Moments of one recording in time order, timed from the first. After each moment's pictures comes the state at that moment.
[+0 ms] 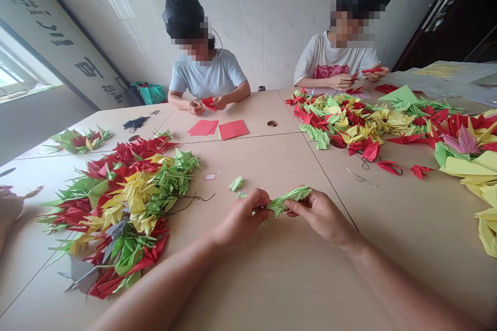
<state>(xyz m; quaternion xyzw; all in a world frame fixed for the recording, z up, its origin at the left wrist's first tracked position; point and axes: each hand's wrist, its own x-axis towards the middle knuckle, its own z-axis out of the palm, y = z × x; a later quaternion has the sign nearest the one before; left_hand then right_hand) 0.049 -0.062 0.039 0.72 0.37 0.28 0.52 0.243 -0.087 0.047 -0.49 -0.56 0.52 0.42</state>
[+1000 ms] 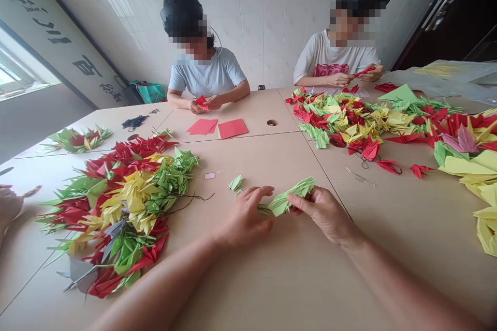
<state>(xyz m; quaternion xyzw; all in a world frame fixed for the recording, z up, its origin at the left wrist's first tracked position) 0.046 -0.064 0.049 0.84 0.38 0.23 0.31 0.244 -0.086 0.049 -0.51 -0.49 0.55 0.44</state>
